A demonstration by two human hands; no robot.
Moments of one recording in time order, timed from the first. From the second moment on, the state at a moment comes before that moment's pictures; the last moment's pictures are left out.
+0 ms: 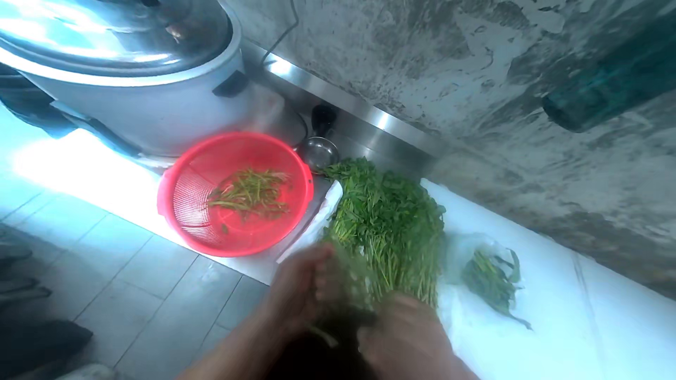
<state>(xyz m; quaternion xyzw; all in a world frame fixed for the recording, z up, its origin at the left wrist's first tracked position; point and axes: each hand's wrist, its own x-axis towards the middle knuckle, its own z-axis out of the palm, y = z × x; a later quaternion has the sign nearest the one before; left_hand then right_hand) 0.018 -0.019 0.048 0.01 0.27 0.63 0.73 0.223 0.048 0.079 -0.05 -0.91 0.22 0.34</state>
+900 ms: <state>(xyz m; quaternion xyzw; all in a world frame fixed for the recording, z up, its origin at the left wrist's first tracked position) 0.030 -0.013 -0.007 0.41 0.43 0.67 0.45 0.171 0.066 0.066 -0.32 -0.75 0.58 0.08</state>
